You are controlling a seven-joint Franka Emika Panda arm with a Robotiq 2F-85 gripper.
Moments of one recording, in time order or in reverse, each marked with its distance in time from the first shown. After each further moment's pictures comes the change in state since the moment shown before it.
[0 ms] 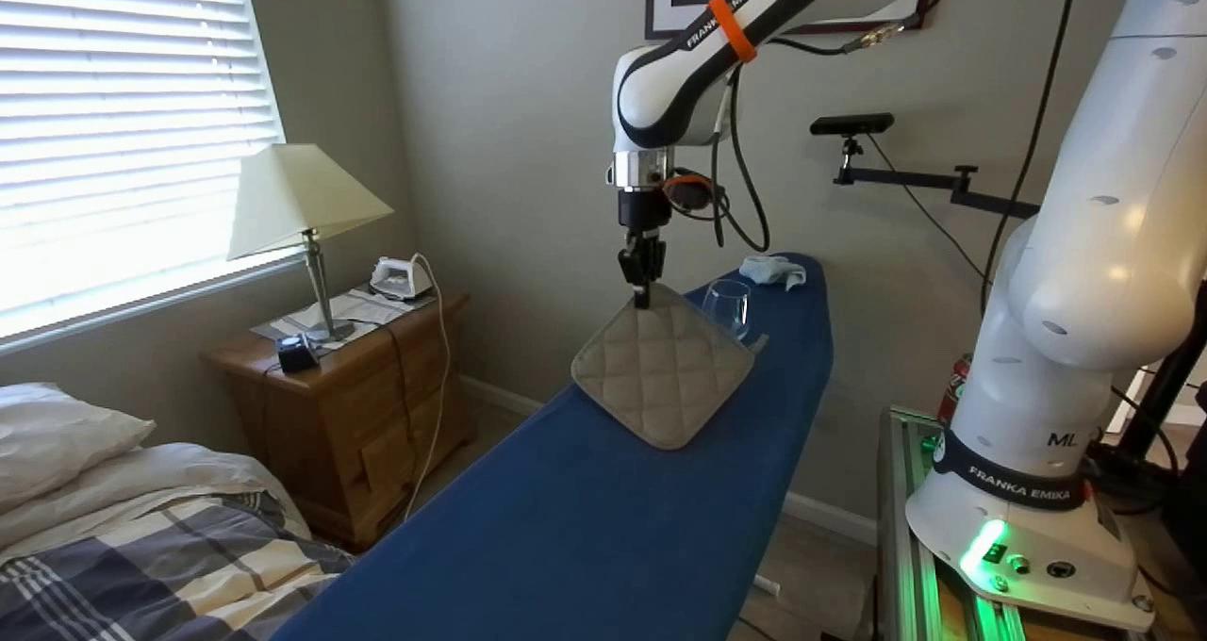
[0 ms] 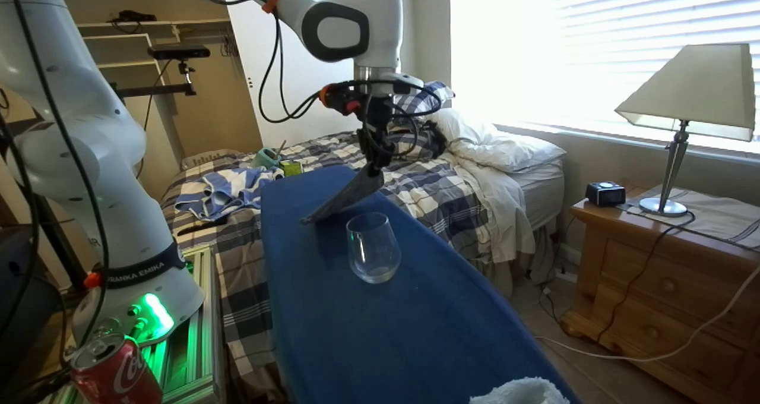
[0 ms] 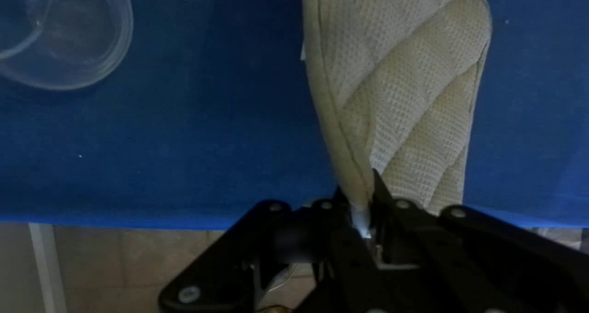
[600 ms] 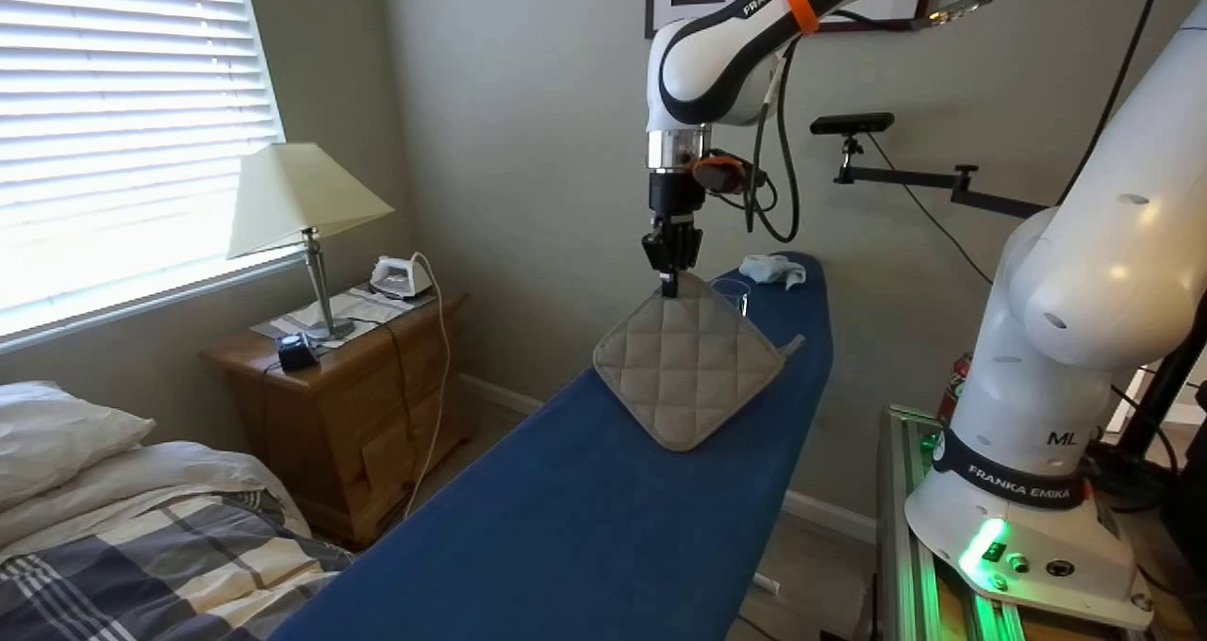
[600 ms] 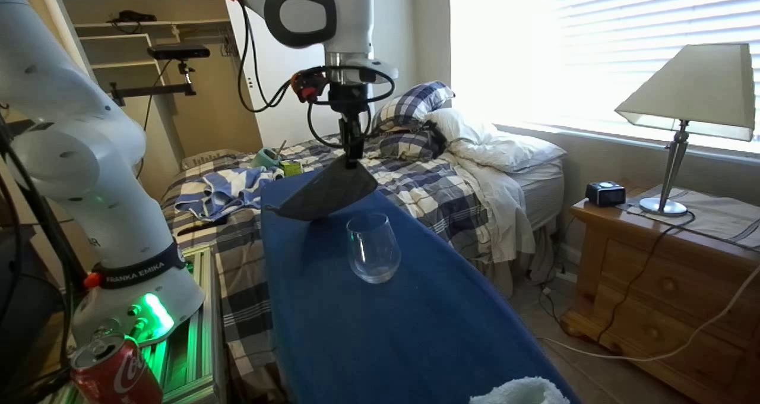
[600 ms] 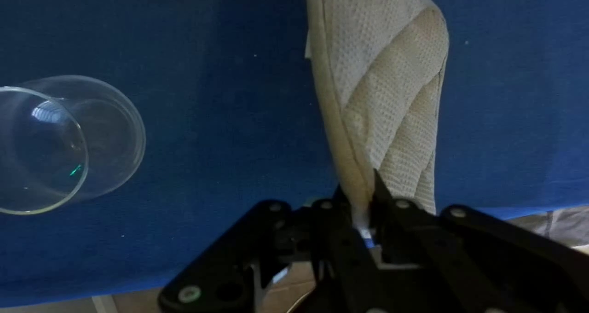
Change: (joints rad) arm -0.001 -0.182 -0.014 -0.127 -0.006 -0.039 0.187
